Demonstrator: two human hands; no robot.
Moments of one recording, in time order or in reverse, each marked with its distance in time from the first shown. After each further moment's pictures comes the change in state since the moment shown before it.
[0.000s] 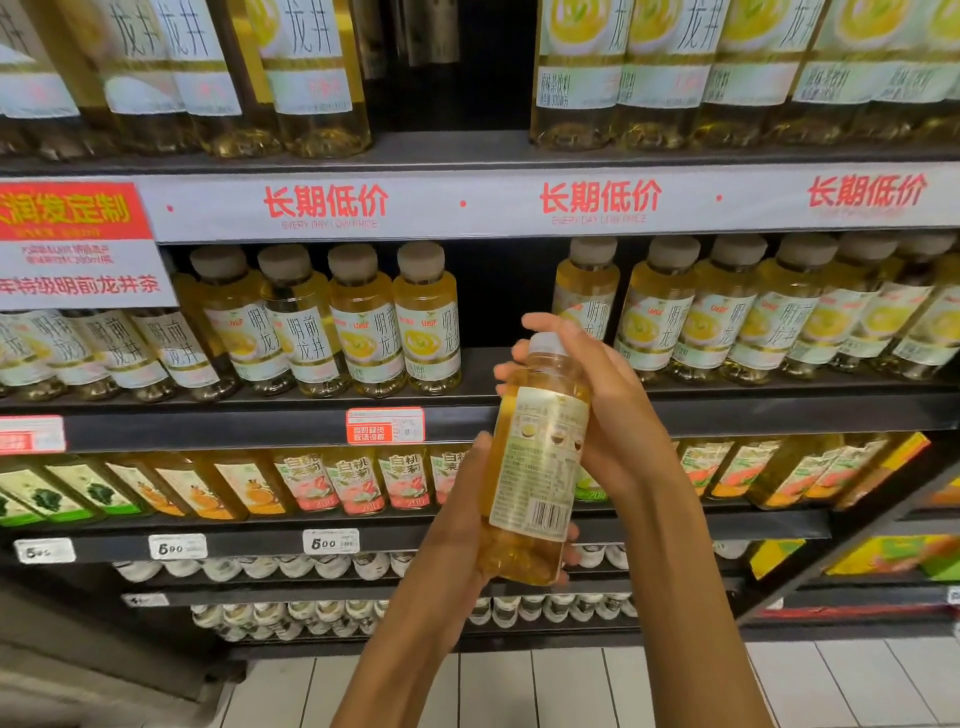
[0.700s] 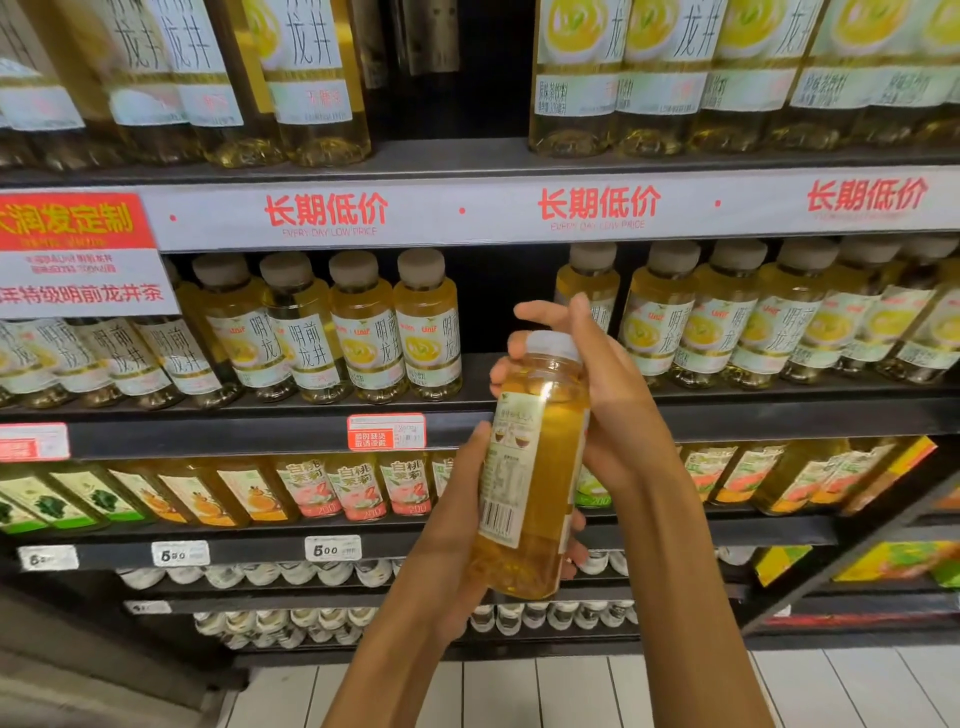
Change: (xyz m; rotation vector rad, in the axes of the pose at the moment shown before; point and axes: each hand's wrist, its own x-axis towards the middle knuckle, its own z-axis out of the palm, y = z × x) left_hand 0.007 0.008 0.001 -0.159 -0.093 -0.063; right_hand 0.004 -0.006 0.010 0.048 -0.076 -0.041
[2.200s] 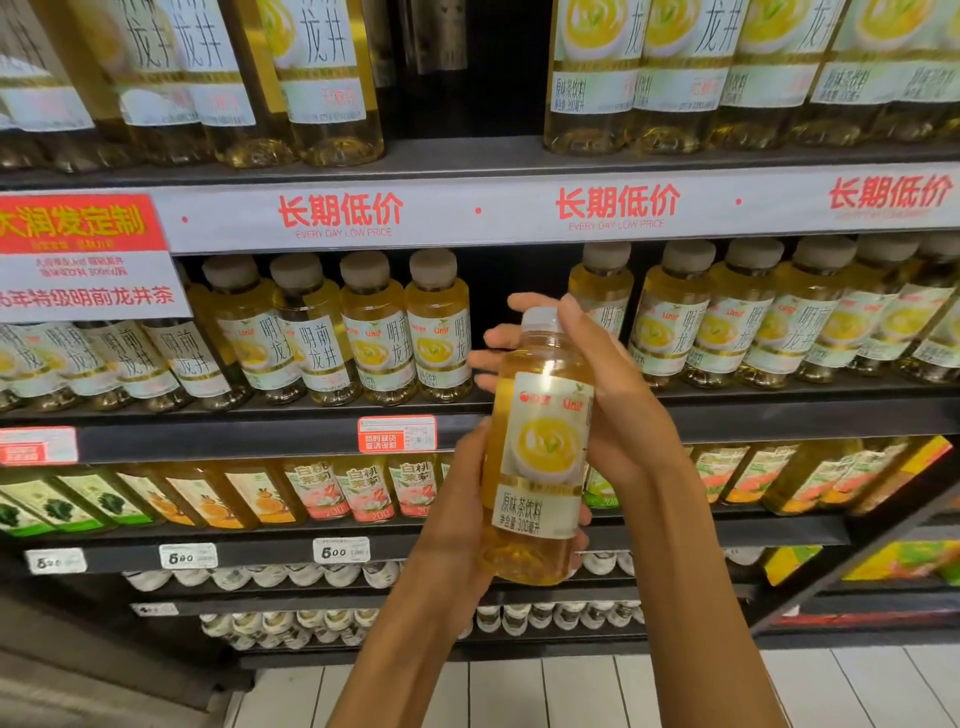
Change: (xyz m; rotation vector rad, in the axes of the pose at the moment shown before) left_hand 0.005 0.012 -0.003 -0.044 0.053 0.034; right_hand 0.007 0.000 0.007 -0.041 -0.079 0.029
